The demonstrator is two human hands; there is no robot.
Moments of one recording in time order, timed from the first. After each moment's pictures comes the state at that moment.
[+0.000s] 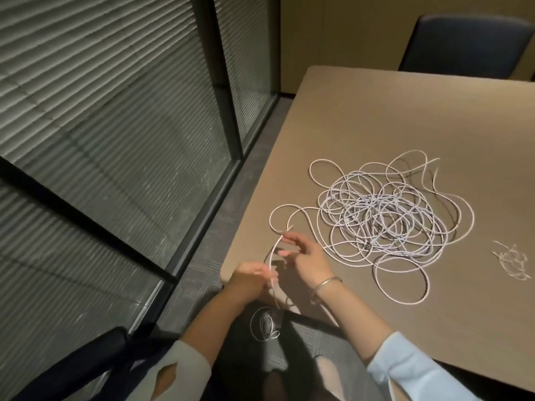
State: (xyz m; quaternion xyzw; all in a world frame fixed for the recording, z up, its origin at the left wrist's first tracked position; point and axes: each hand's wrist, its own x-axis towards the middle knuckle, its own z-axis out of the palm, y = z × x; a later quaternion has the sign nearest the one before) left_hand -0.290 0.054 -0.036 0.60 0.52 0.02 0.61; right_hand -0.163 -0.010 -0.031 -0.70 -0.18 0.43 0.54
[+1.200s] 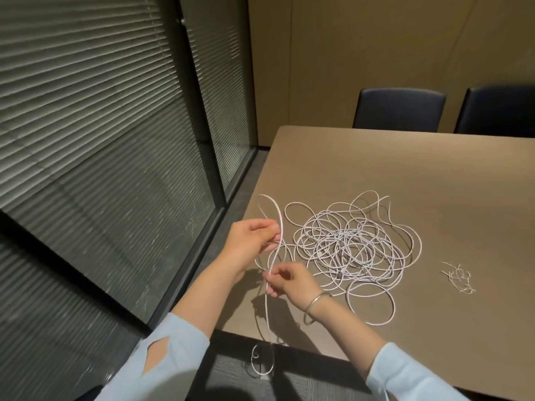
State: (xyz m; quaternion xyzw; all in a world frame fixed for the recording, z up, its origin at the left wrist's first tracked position) left_hand -0.229 0.055 0.121 0.61 0.36 0.20 0.68; right_hand -0.159 -0.051 0.049 -0.66 -0.32 0.43 0.52
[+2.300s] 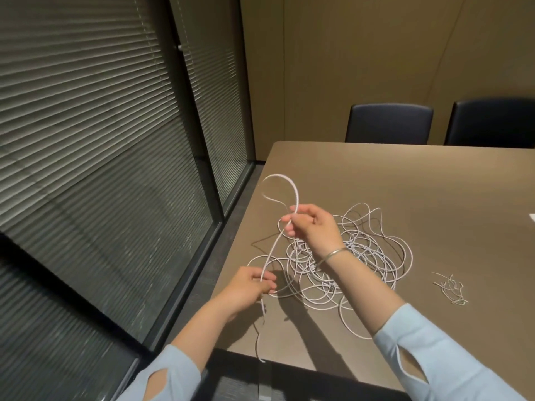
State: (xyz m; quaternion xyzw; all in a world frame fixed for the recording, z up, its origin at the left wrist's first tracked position) left_hand -0.238 0.034 0.079 0.71 0.39 0.02 0.59; right_hand -0.087 -0.044 0.141 -0.56 -0.23 0.32 0.72
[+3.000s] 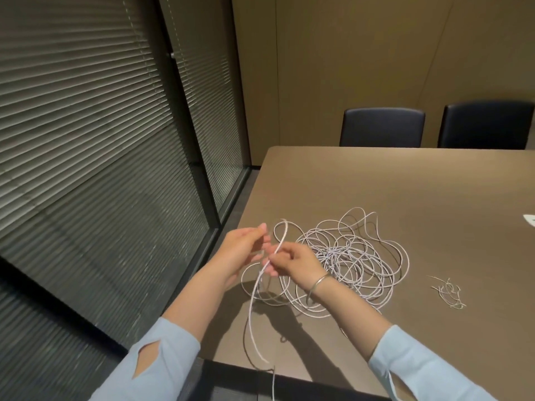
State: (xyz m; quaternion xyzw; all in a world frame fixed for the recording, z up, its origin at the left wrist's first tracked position) left_hand -0.195 0.060 0.137 0.59 0.36 0.17 0.70; right_hand -0.102 -0.044 0.101 -0.62 -0.30 0.41 0.60
